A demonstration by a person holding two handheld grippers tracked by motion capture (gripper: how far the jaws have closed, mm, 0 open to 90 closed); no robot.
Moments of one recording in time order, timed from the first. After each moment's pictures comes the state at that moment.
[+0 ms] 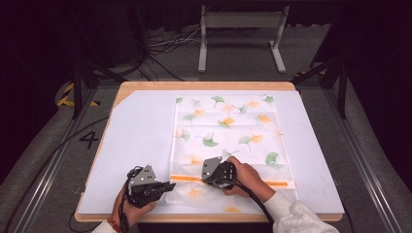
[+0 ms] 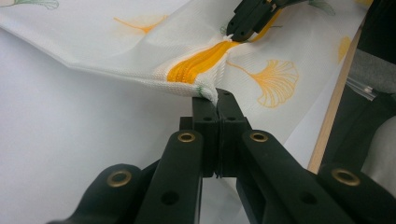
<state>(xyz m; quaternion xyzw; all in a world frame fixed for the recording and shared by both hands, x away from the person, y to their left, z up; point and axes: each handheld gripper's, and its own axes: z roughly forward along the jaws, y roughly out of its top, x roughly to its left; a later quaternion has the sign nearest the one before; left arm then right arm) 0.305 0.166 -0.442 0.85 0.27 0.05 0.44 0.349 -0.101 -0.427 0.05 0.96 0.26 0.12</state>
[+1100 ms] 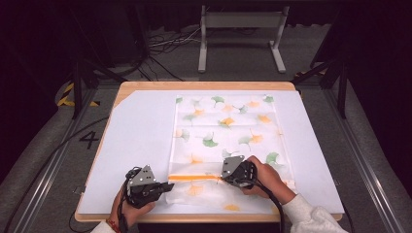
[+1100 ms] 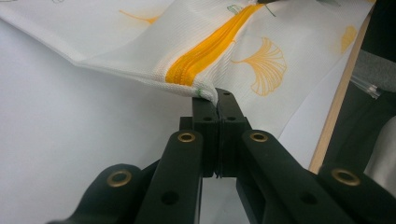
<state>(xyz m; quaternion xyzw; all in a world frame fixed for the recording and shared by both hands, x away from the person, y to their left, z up) 0.304 0.169 -0.442 0.86 0.27 0.06 0.43 0.346 -0.152 -0.421 0.08 0.96 0.24 0.14</state>
